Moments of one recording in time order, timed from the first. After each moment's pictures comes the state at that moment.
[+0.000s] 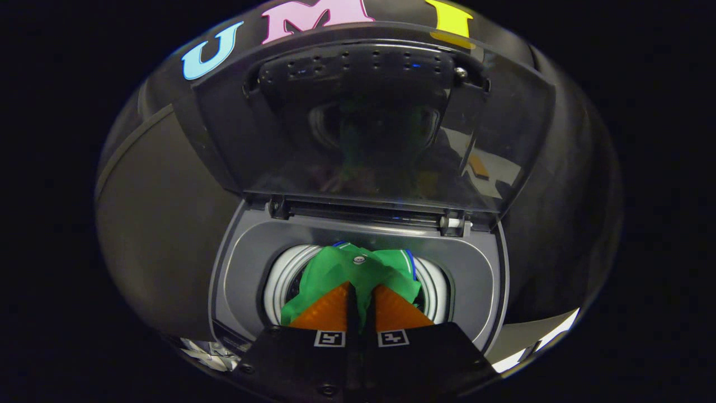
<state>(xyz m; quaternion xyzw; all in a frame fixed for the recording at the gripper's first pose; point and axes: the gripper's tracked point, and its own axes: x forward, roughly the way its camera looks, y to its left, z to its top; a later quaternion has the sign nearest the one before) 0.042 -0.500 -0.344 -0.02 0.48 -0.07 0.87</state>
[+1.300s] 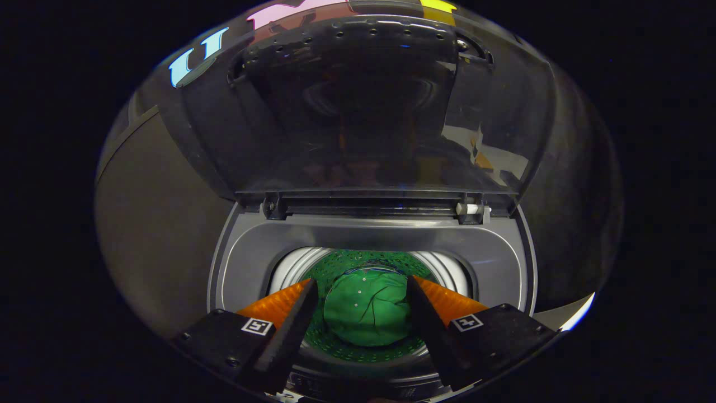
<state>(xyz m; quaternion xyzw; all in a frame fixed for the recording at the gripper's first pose) 0.044 -0.490 -0.360 0.01 0.48 -0.09 0.87</state>
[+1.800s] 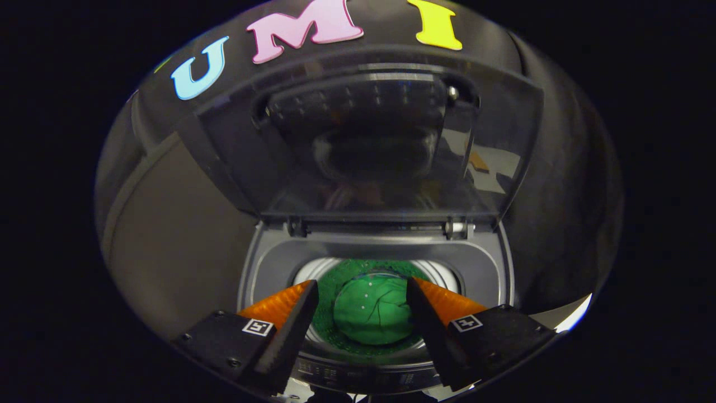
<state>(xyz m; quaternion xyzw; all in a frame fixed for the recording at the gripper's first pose) 0.059 -0.467 -0.283 0.04 0.45 -0.07 0.89</state>
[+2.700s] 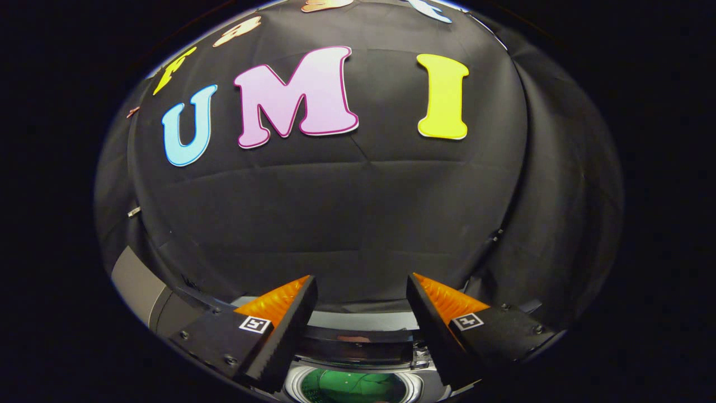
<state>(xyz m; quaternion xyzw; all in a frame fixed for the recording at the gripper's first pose) 0.242 -0.515 -0.155 -0.01 0.27 -0.08 0.96</state>
